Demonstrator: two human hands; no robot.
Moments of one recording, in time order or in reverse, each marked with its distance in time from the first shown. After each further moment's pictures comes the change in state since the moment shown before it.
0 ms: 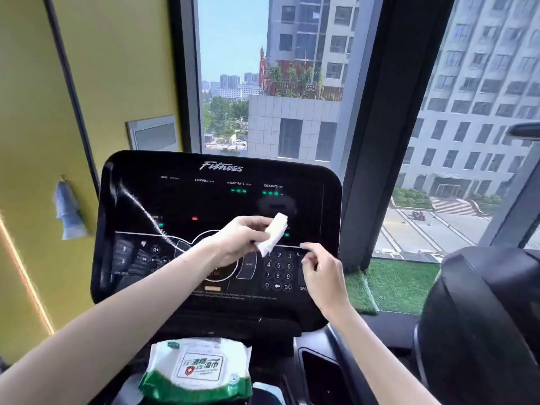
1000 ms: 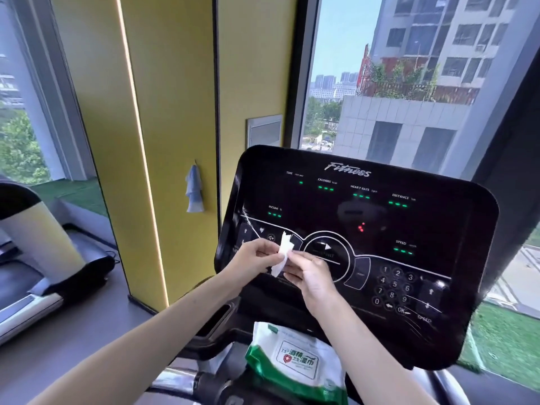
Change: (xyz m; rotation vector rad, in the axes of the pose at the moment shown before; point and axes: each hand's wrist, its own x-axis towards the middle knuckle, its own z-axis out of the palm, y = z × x) left_hand -0.144 -0.039 -0.121 0.304 0.552 0.023; right_hand -0.033 -0.130 0.161 0.929 -0.605 0.567
